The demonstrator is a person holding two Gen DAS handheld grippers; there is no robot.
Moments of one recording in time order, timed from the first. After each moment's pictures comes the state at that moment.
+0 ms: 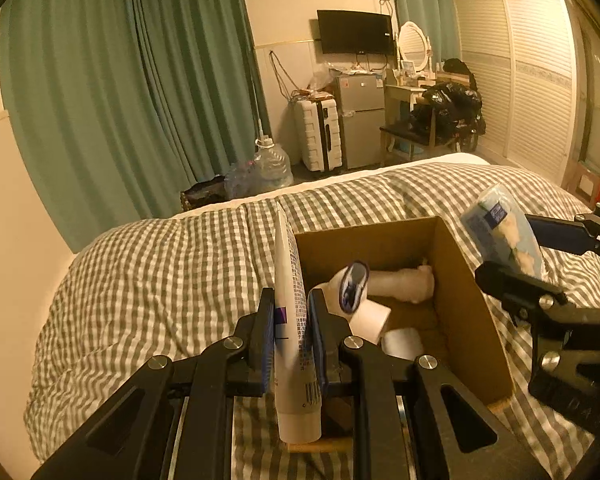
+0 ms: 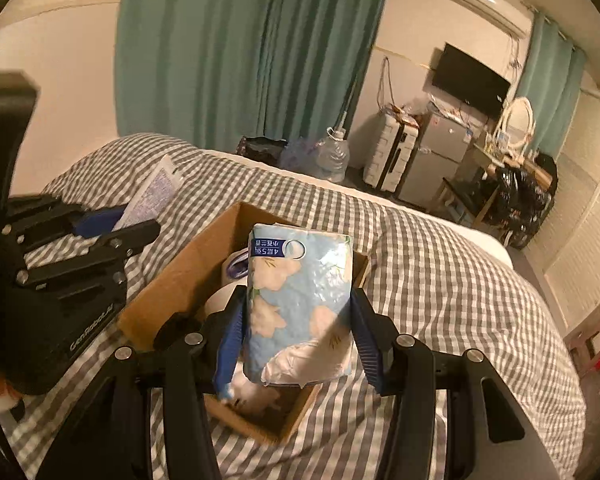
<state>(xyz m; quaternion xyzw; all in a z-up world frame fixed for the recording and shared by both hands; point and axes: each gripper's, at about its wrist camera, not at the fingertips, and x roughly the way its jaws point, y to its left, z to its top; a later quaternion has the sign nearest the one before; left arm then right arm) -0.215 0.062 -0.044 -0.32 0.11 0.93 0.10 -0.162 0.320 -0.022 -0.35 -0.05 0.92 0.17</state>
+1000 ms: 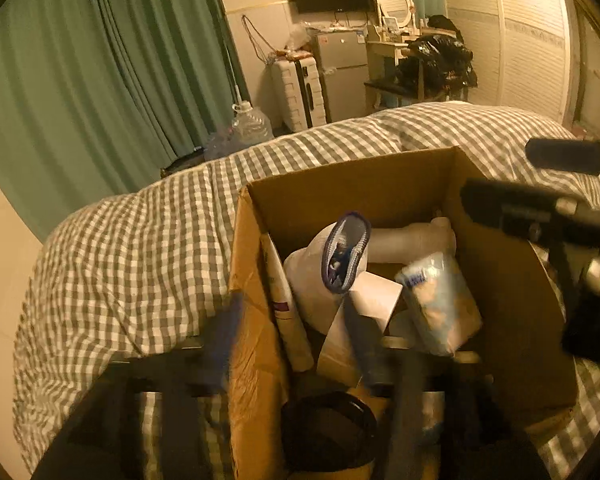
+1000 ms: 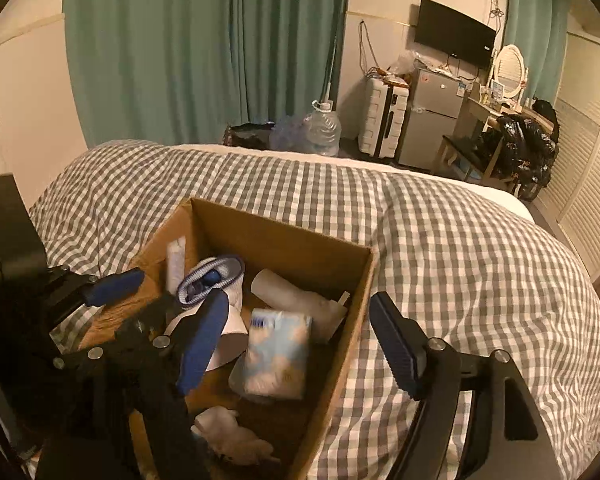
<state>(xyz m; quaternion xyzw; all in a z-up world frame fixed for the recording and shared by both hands) -0.249 0.094 -0.116 -0.37 0.16 0.91 0.12 -0.202 0.377 -0.066 -0.37 0.02 0.91 0.19</state>
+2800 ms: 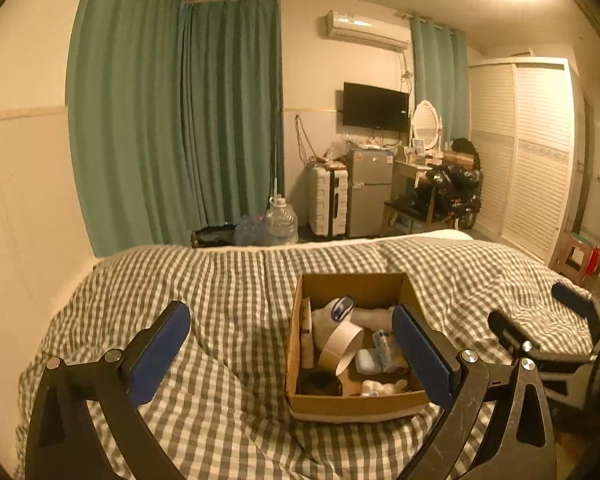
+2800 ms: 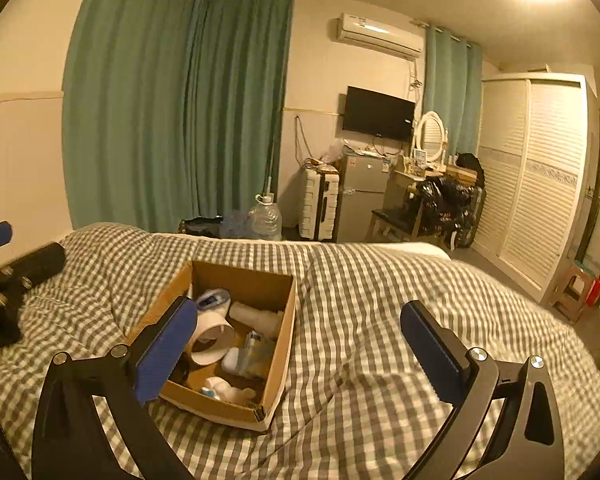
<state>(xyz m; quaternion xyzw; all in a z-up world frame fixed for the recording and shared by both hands) -0.097 0.013 0.005 -0.21 0.02 0.97 0.10 -0.053 0.298 -0.008 -0.21 0.00 0.93 0.30</state>
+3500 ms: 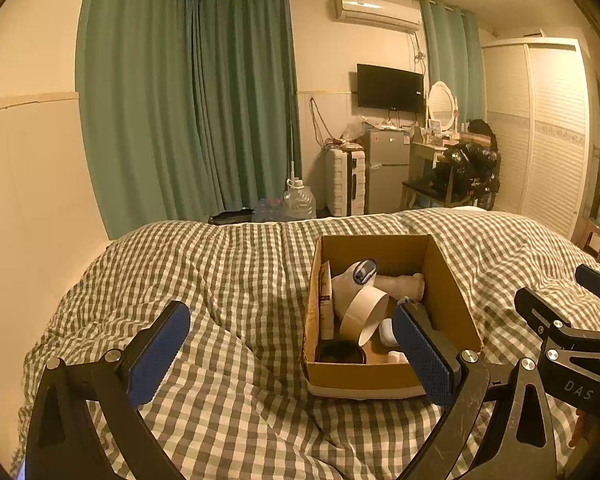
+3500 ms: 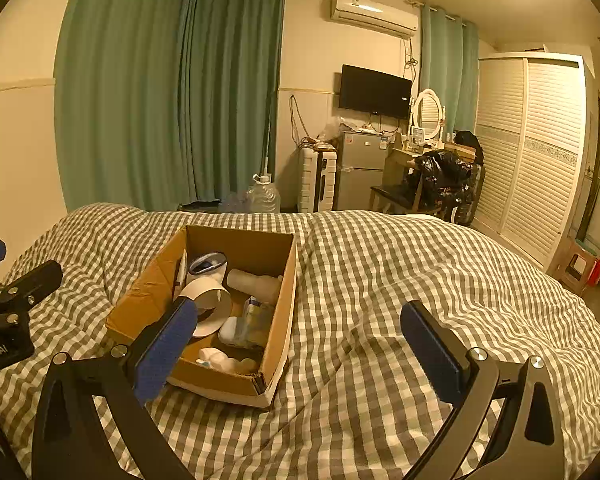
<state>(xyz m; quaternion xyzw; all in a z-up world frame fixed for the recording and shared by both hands) -0.099 0.018 -0.040 -0.23 0.04 0.97 0.07 -0.050 0.299 -0.037 -0.23 0.01 0.93 0.30</state>
